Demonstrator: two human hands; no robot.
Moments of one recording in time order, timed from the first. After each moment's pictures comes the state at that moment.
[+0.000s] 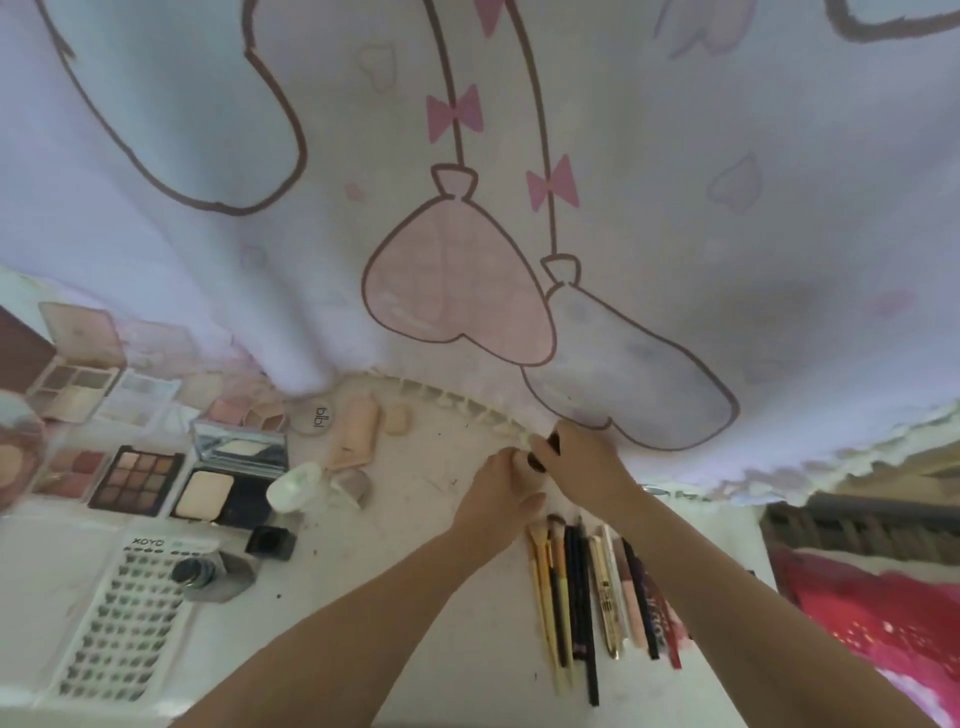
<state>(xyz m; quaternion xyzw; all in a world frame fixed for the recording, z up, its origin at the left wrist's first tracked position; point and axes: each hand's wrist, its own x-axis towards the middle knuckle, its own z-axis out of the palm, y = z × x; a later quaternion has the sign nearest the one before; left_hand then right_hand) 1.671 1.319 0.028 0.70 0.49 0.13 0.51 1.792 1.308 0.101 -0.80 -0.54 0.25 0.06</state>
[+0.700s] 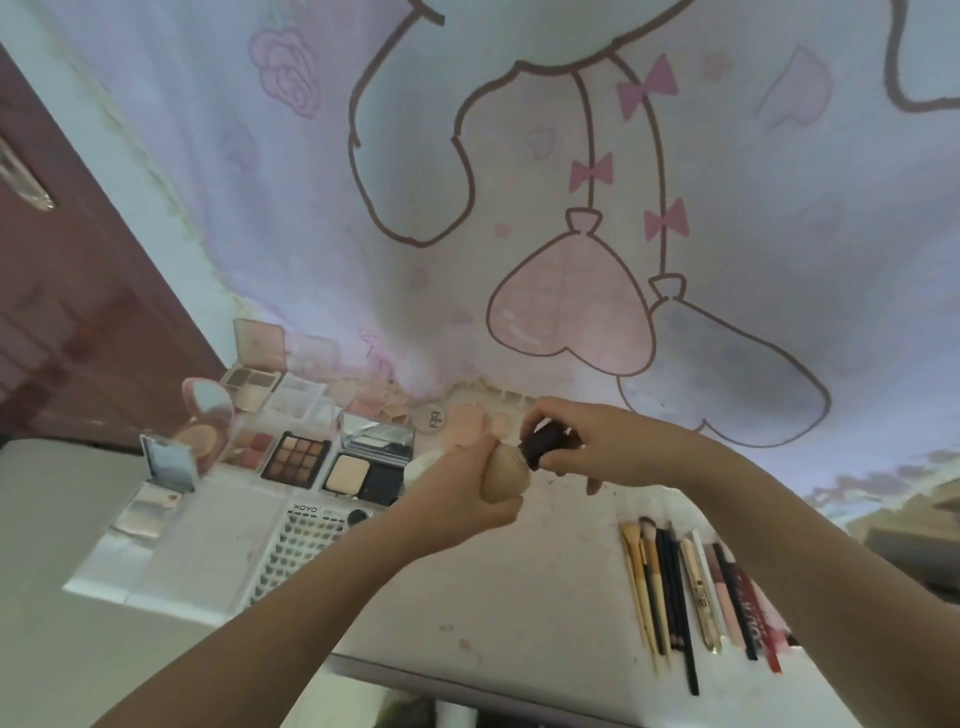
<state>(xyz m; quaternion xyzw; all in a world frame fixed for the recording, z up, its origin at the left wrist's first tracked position) 1.493 1.316 0.155 0.79 0.45 0.12 0.40 1.685 1.303 0.223 -0.58 -0.69 0.43 0.06</state>
